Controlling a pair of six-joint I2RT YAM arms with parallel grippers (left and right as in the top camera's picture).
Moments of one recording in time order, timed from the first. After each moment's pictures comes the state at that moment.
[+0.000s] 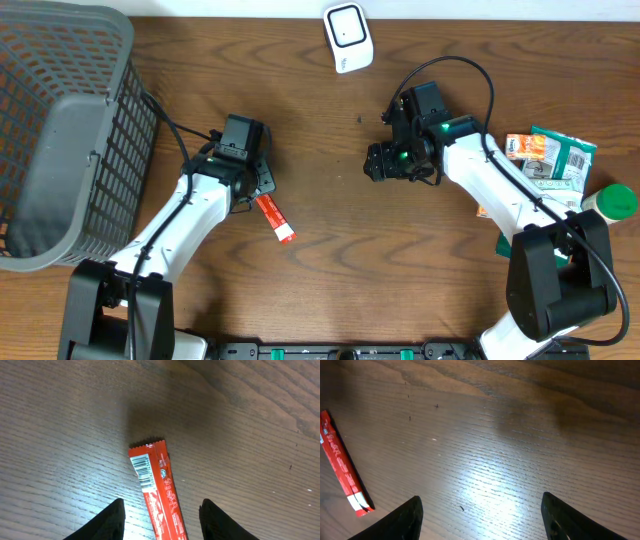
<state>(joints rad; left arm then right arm) -0.28 1.57 0.95 -0.60 -0.04 -0.62 0.33 1.80 1.25 -0.71 -0.28 0.23</state>
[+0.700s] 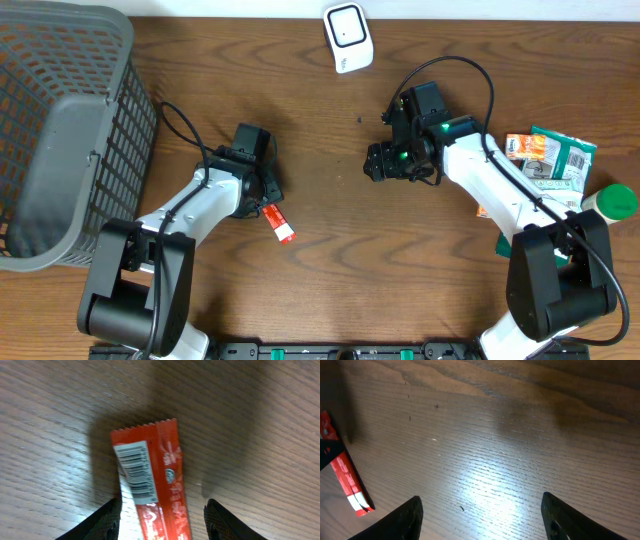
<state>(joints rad) -0.29 1.72 0.92 -0.52 0.05 -0.69 0.33 1.80 1.25 -0.71 -0.28 0.23</state>
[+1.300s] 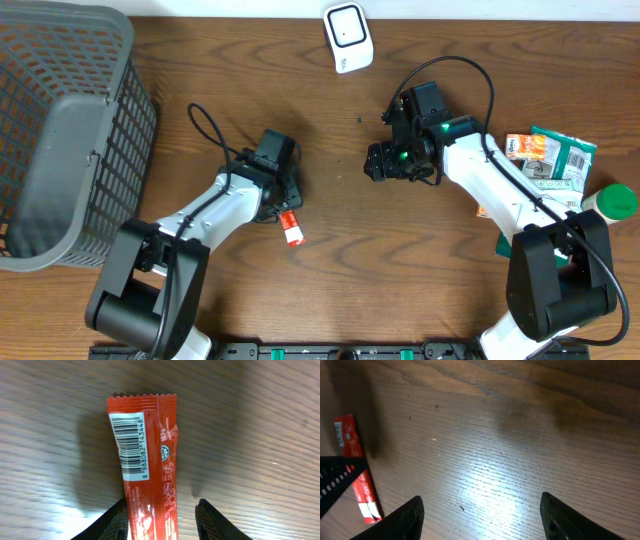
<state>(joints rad) -0.41 1.73 0.92 -0.48 0.07 -0.73 0.33 1.80 1.25 -0.71 -0.28 0.23</state>
